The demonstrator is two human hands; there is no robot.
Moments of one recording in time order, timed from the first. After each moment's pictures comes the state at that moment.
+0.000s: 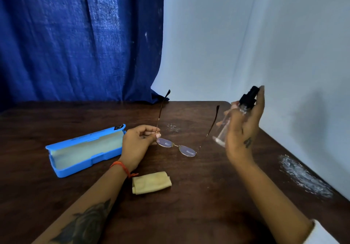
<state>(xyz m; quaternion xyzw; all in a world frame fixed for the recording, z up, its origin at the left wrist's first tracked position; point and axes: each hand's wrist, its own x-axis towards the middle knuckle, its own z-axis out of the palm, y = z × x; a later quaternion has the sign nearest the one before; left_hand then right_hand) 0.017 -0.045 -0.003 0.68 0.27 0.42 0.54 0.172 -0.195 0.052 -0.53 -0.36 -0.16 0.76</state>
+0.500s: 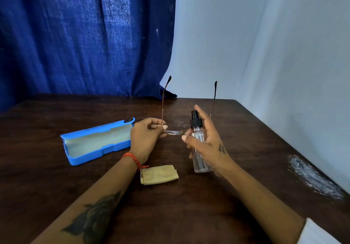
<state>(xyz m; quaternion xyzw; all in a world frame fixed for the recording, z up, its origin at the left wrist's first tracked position) 0.020 -0.051 0.002 0.62 0.31 0.45 0.56 0.135 -0.181 0.016 -0.60 -0.53 0.17 0.58</state>
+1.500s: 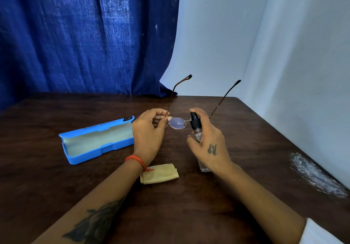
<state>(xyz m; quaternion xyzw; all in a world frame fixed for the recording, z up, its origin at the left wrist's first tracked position) 0.023 -0.069 0.014 0.71 0.29 0.54 0.34 0.138 -0.176 0.008 -0.68 -0.58 -0.10 0.44</state>
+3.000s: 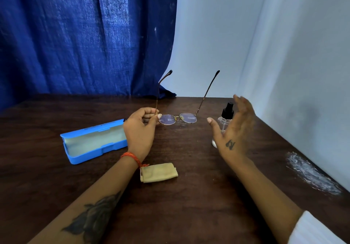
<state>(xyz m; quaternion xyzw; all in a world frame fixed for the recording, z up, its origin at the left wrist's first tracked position) 0.014 -0.061 0.018 0.66 0.31 0.57 0.38 0.179 -0.188 0.012 -0.67 -0.43 -0.33 0.50</state>
